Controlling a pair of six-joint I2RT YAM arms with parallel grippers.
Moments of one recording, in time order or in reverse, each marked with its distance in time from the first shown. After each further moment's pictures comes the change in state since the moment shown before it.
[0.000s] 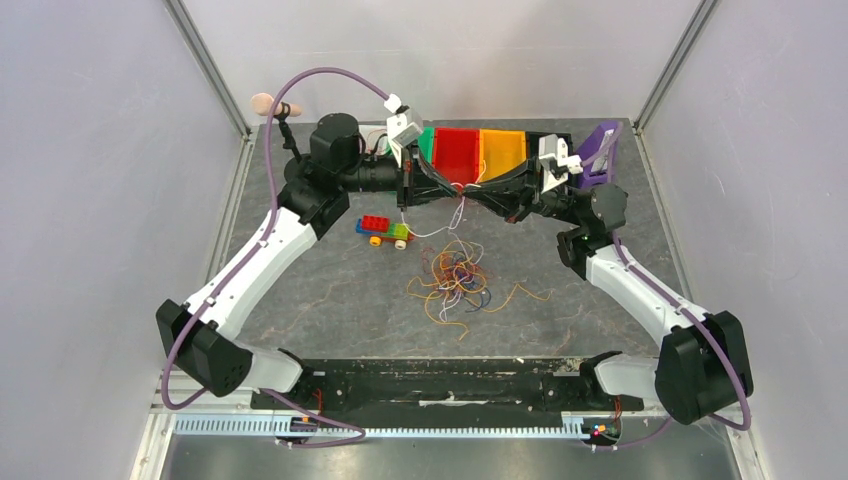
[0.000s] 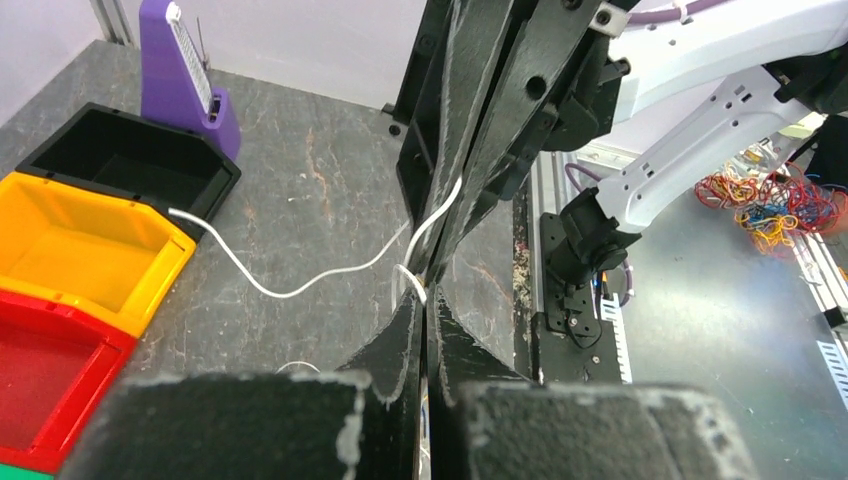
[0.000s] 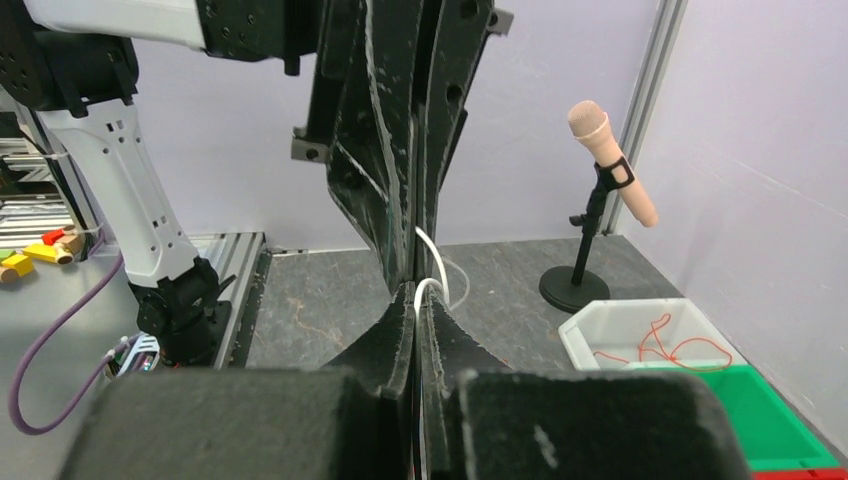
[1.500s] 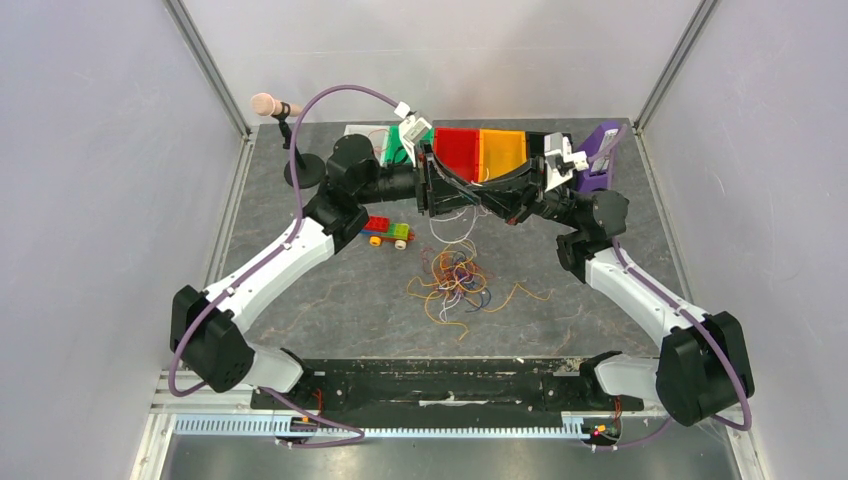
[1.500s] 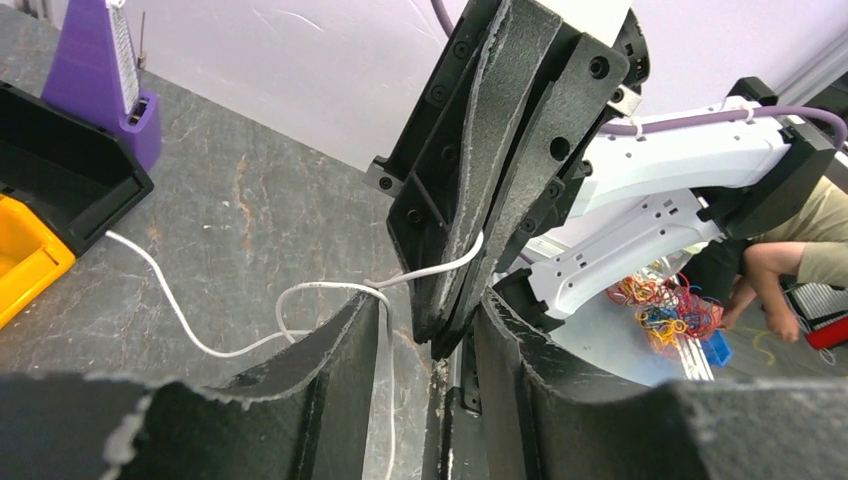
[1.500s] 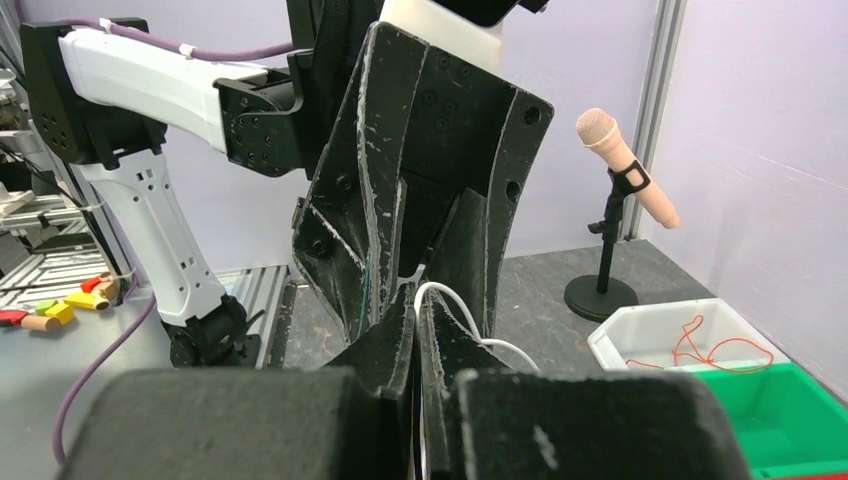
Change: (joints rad) left arm -0.069 0.029 -0.166 0.394 -0.099 -0.422; right arm 0.015 -0.008 -0.027 0.084 0.055 0.131
